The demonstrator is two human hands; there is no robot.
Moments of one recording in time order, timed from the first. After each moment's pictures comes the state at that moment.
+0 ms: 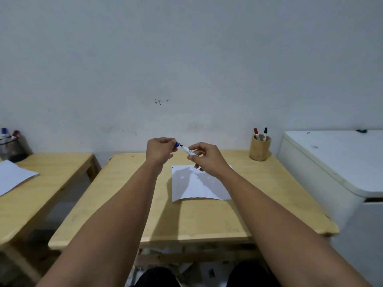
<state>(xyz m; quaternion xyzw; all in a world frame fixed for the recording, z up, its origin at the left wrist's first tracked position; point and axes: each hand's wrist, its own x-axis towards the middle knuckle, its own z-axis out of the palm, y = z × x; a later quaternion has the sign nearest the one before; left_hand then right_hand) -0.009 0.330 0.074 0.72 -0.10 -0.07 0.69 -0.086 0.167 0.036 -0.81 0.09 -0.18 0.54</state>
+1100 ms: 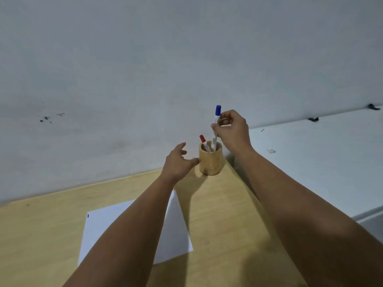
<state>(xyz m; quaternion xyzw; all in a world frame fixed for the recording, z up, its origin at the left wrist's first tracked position) 0.018 0.026 0.014 0.80 -0.33 -0.14 0.48 -0.092 -0.124 0.074 -0.74 0.28 -0.43 0.44</state>
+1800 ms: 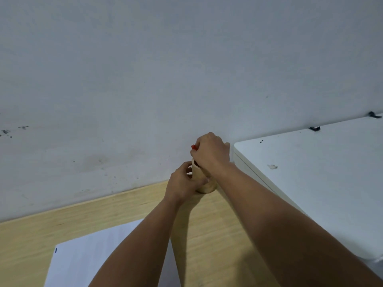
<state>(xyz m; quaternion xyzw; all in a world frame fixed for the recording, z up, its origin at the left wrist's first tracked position) 0.029 -0.030 -0.032 0.77 -0.37 -0.14 0.49 -0.032 -0.129 0.052 -0.90 0.35 -0.23 0.11</state>
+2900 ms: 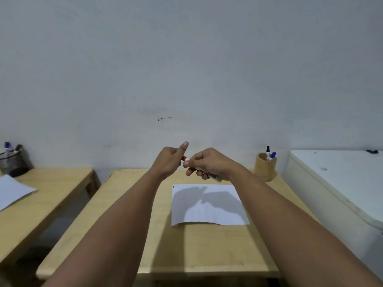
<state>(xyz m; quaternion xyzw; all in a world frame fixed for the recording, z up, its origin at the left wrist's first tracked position) 0.017 0.312 0.097 0.81 -0.26 -0.04 0.52 -0.079 0.150 0.112 -0.83 0.07 0.01 0.55</state>
